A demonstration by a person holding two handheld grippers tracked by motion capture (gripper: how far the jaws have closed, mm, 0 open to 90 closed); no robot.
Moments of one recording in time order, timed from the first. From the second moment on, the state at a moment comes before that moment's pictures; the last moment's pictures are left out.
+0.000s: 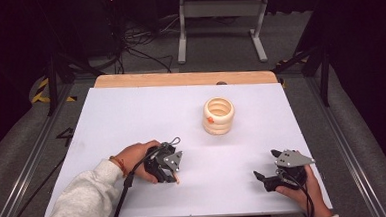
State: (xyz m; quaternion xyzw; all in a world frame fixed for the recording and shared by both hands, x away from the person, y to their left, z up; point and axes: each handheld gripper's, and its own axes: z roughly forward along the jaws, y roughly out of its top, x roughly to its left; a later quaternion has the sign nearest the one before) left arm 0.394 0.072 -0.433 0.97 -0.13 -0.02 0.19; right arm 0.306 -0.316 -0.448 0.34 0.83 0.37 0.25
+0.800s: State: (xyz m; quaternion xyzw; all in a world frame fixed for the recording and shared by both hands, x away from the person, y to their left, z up) left arm 0.384 0.061 -0.415 0.98 -0.14 0.05 0.16; right arm 0.303 -0.317 -0.443 0.33 0.82 0.38 0.26
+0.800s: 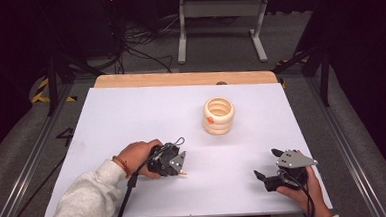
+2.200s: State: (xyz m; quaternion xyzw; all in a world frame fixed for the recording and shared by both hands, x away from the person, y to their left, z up) left arm 0.392 0.085 -0.363 0.89 0.03 0.09 0.45; right arm 0.303 -0.314 -0.440 0.34 0.80 0.43 0.25
